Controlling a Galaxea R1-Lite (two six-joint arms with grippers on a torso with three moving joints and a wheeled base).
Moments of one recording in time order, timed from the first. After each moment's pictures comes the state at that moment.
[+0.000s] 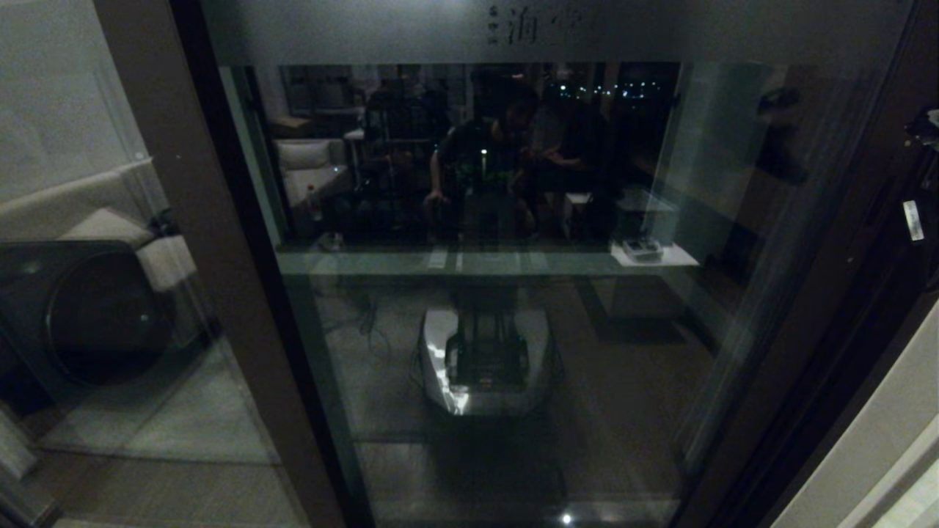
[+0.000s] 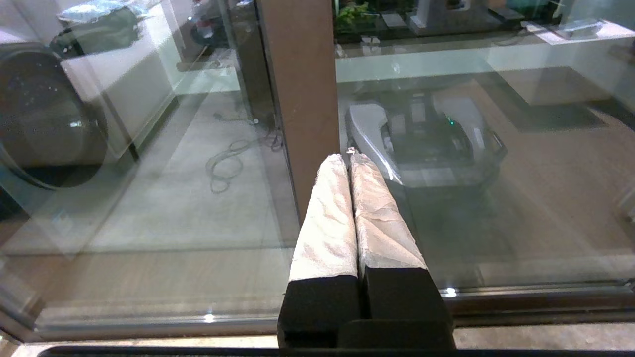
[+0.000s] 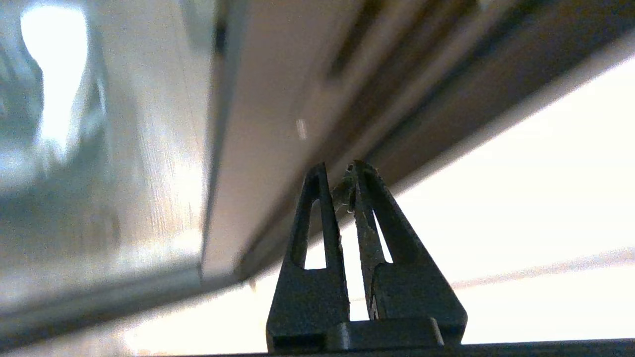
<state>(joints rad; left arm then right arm) 0.00 0.00 0.00 0.02 -0.04 0.10 -0.35 1.69 -1.51 0.26 -0.13 -0.35</state>
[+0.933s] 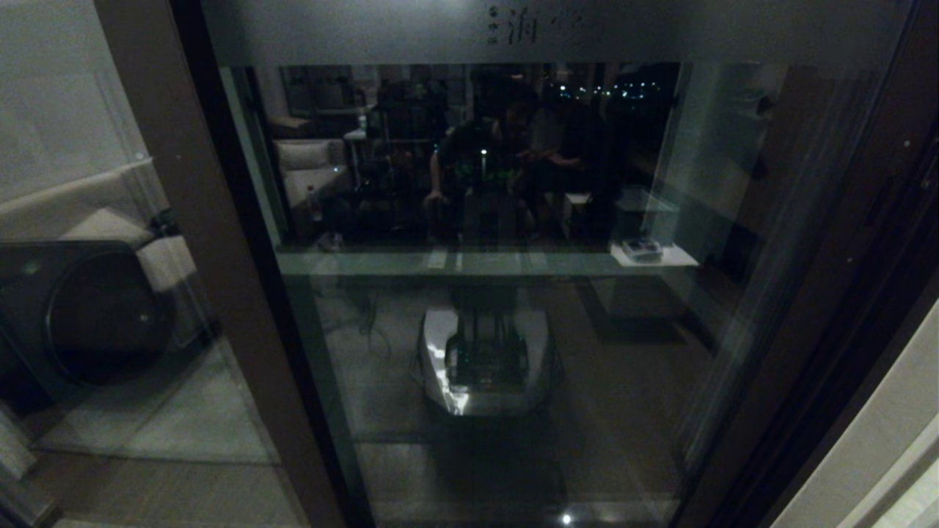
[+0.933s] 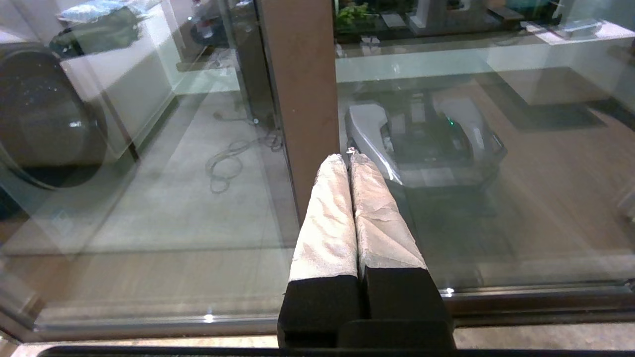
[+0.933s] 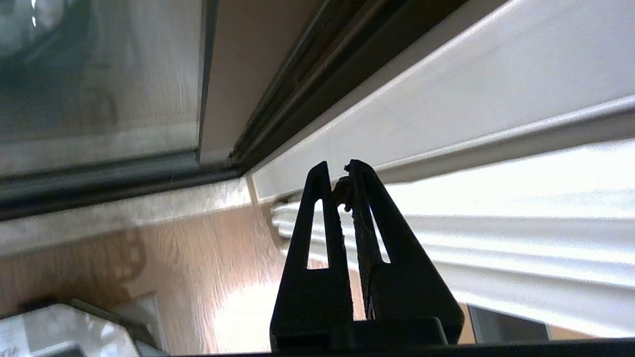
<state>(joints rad) 0.00 0.00 0.00 0.02 -0.03 0.10 -0.36 1.65 -1.70 0.75 -0.13 -0.37</state>
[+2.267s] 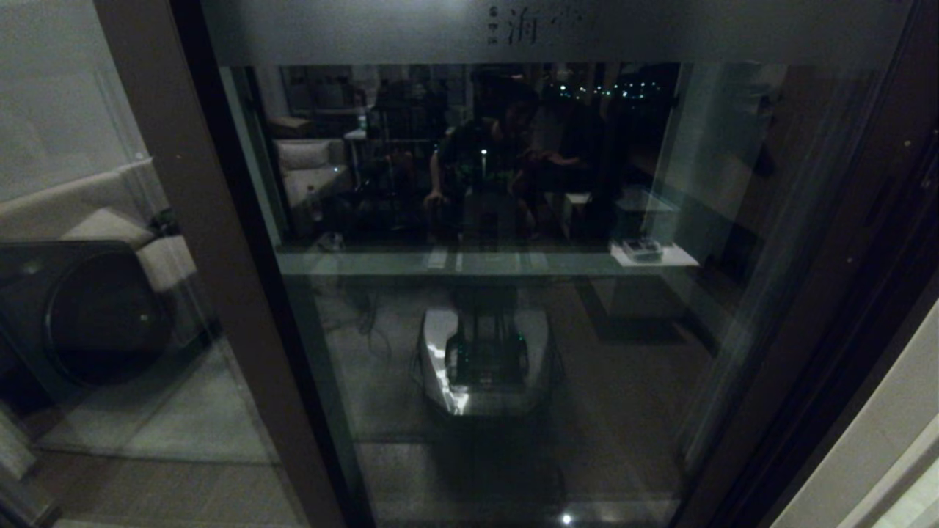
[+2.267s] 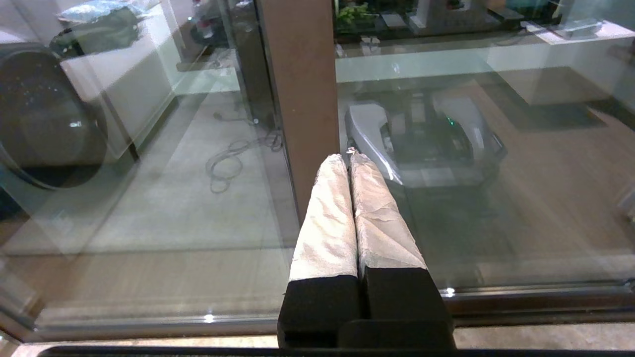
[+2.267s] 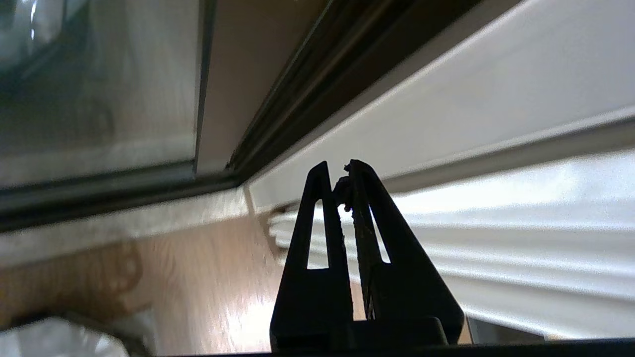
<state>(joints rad) 0.00 0.00 0.00 0.02 -0.03 0.10 -0.36 1.66 -1.71 0.69 -0.14 -0.38</state>
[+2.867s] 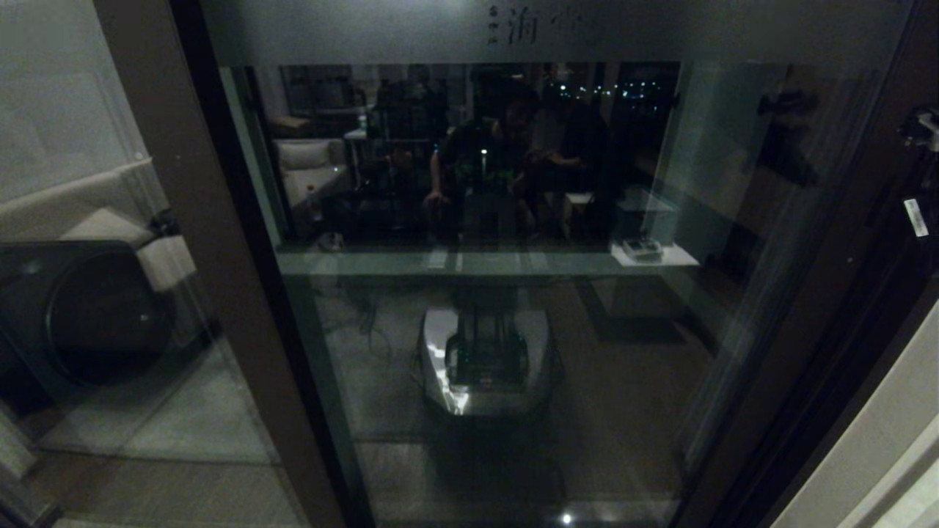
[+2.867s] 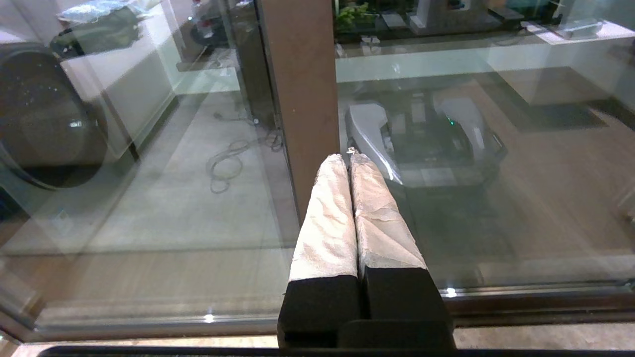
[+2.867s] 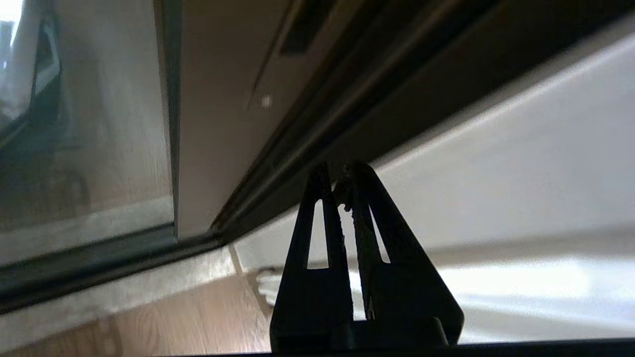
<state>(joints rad) 0.00 0.00 0.00 0.02 -0.03 0.10 -0.36 1.80 -1.70 0.42 -0.19 -0.37</state>
